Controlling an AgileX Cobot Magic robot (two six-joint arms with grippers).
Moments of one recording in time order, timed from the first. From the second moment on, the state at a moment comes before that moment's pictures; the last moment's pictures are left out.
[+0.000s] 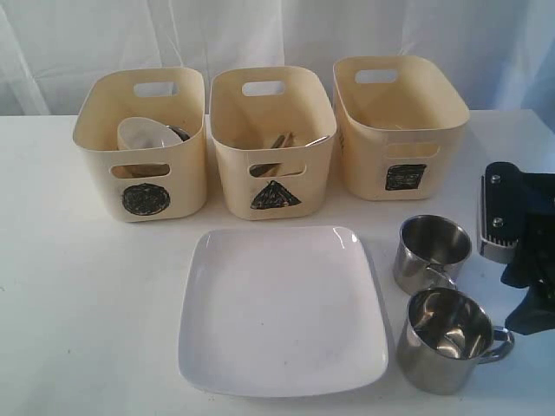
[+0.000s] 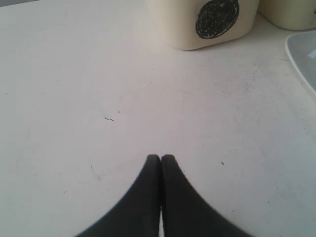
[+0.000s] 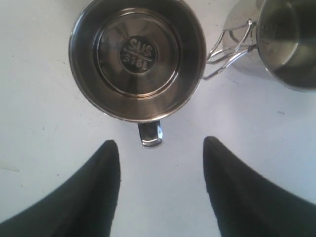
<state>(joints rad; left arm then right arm) -0.09 0.14 0.02 -0.19 0.32 0.28 0.04 1.32 -0.85 0.23 1.03 -1.38</state>
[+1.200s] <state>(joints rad) -0.09 0.07 0.02 -0.19 0.32 0.28 0.04 1.42 -0.78 0.20 0.89 -1.38</state>
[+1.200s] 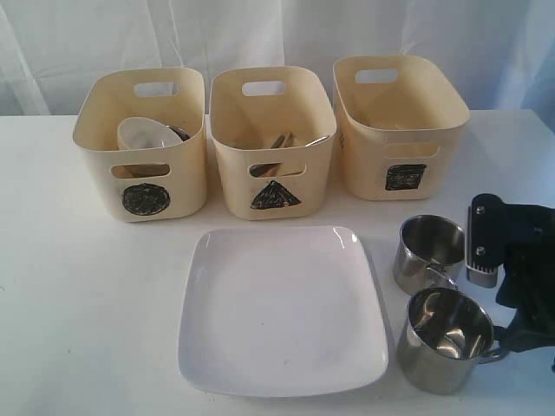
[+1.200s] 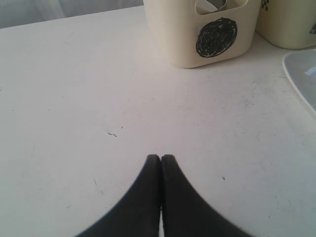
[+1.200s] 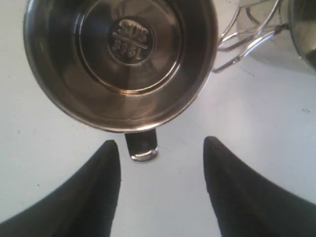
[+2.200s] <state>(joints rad) -0.09 0.07 0.02 -0.19 0.32 0.28 0.04 1.49 -0.78 0.20 0.87 -1.38</state>
